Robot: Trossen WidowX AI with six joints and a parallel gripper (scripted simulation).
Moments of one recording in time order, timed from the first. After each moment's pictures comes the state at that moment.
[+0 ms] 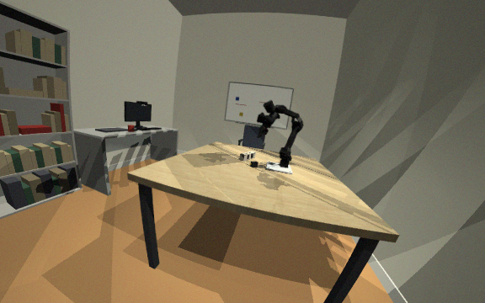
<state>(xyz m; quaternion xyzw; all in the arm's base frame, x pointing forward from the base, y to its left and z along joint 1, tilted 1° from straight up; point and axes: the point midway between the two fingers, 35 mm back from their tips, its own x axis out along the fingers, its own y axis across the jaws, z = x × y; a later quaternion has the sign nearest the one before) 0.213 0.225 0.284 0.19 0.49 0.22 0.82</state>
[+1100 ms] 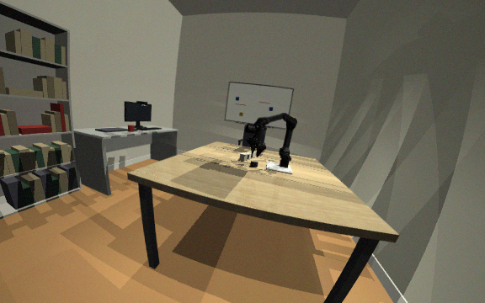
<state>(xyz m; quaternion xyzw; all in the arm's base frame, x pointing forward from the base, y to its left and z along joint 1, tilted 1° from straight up) 0.244 0.131 0.124 -0.18 0.65 0.20 0.71</state>
